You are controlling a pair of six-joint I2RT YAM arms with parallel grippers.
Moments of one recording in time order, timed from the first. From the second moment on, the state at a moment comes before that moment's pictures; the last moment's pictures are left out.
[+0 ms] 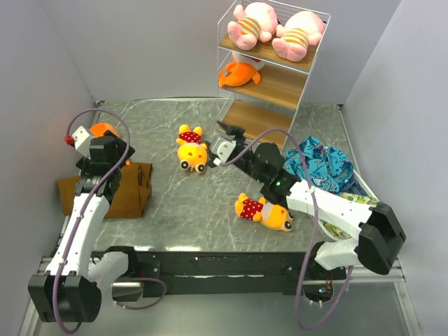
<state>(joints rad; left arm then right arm) -0.02 0.96 0.87 -0.41 -0.42 -0.73 0.81 1.33 0.95 0.54 -0.06 -0.80</state>
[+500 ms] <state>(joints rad) 0.04 1.41 1.20 -0.45 -0.57 -0.55 0.89 1.17 0.84 0.47 0.07 0.11</state>
